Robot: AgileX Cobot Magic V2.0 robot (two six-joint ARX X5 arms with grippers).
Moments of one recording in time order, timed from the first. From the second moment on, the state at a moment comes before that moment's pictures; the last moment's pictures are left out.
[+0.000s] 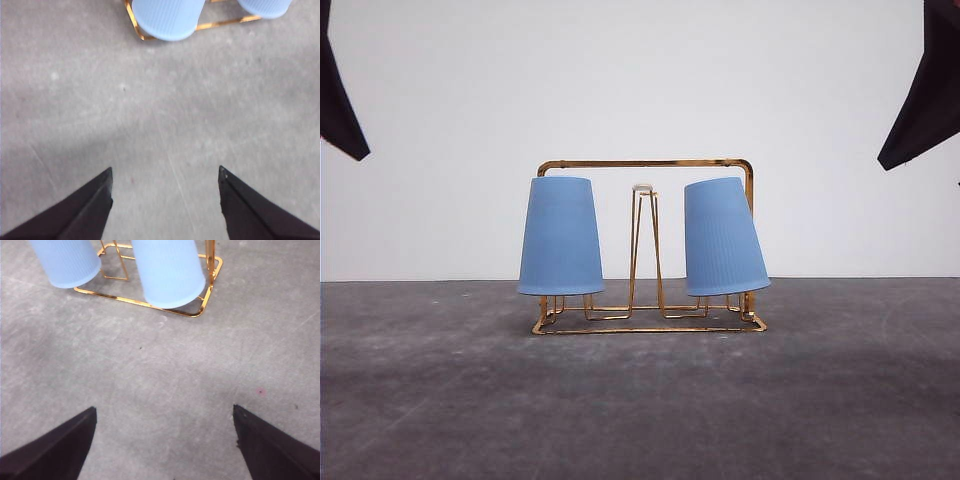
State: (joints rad) left_arx -0.42 0.80 0.74 -0.75 0.15 -0.18; right_arx 0.42 0.65 0.51 -0.46 -0.13 0.17
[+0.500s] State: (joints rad) left_arx -0.42 0.80 0.74 -0.71 0.16 0.10; right_arx 0.42 0.65 0.51 -0.46 -0.13 0.17
